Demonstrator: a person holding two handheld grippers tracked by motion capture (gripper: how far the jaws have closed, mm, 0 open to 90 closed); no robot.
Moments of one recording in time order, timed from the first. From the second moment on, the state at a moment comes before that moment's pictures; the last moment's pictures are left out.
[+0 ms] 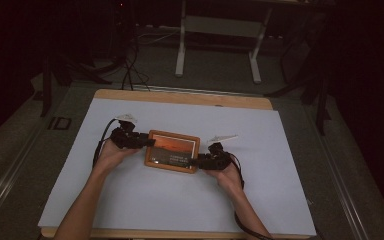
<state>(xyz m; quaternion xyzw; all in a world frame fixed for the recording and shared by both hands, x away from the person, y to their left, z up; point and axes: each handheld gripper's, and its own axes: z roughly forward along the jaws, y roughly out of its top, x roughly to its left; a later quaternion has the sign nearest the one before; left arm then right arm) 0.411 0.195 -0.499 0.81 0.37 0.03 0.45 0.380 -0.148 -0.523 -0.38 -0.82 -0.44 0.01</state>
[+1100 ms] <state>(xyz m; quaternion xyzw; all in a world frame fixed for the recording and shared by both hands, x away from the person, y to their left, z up) 0.382 0.197 -0.503 0.79 0.36 0.02 0.49 0.392 -0.156 -0.448 -0.29 -0.83 -0.47 -0.06</state>
